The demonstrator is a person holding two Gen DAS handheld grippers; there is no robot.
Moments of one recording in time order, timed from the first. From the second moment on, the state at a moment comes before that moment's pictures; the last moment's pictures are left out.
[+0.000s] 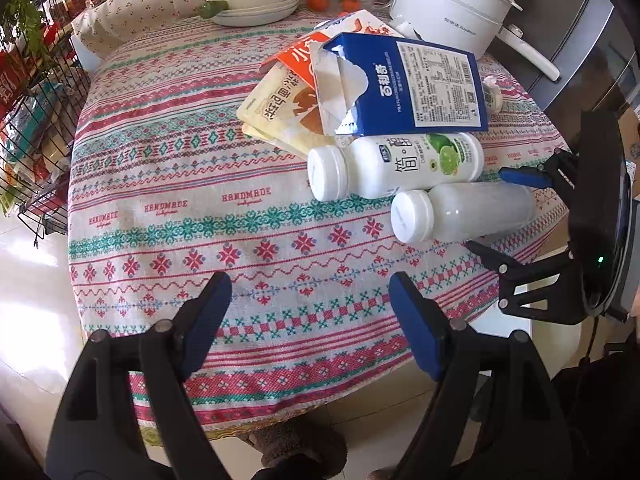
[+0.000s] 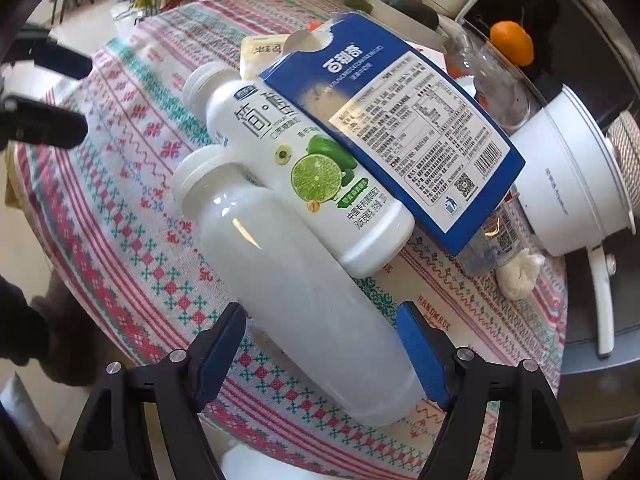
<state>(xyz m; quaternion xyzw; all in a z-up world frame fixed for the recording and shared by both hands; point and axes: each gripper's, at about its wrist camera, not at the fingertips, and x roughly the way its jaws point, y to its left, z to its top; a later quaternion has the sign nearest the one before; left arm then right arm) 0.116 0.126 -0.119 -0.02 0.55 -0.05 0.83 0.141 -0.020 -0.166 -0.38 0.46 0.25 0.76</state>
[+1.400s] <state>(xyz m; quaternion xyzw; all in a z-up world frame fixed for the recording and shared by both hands) 0.199 -0.025 -0.145 0.35 0.55 -0.19 0.74 0.140 -0.185 -0.128 -0.19 0.56 0.17 0.79</state>
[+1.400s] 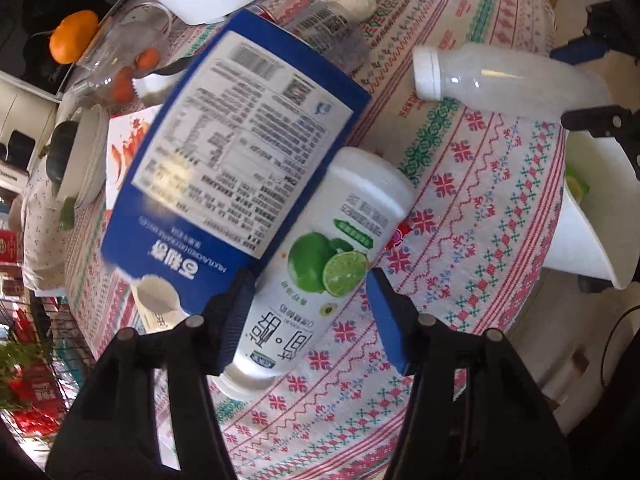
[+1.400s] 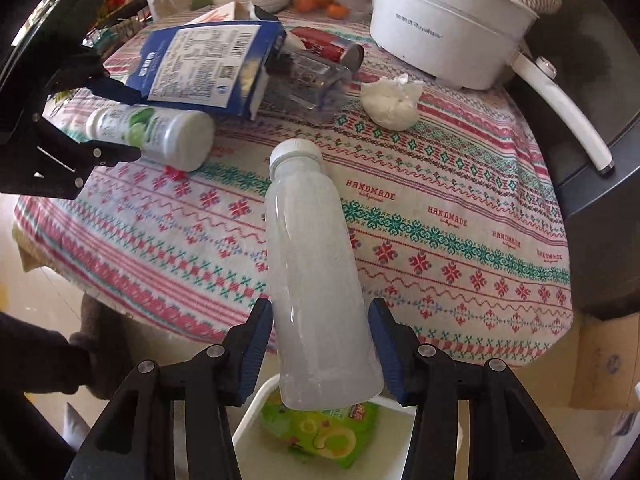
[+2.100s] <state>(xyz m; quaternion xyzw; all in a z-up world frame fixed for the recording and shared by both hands) 0.201 -0.023 -0.140 0.19 0.59 -0.16 0.77 0.194 -0.166 -0.154 -0.14 0.58 0.16 0.79</state>
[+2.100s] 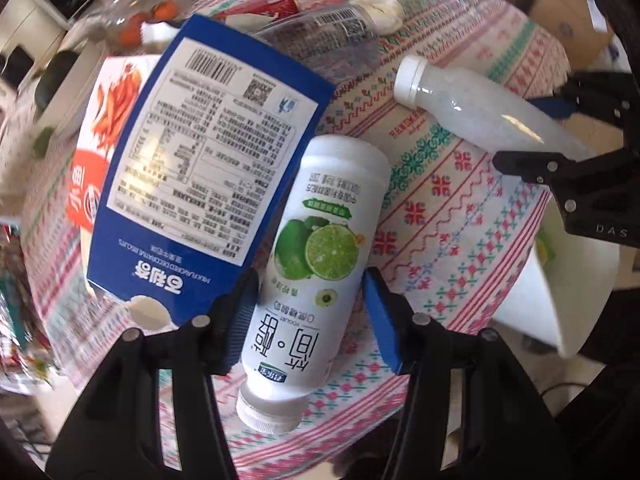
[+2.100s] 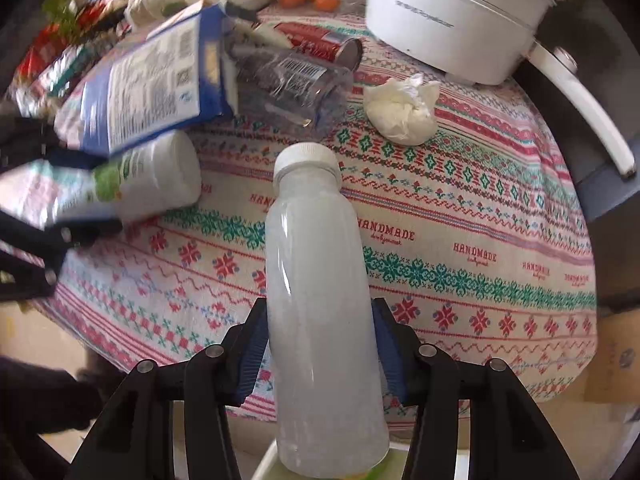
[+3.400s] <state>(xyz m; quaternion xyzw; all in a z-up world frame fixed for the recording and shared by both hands) 0.064 -0.124 -0.081 0.06 0.49 -0.35 0.79 0.061 -0.326 -0.079 0.05 0.55 0.14 0.82</state>
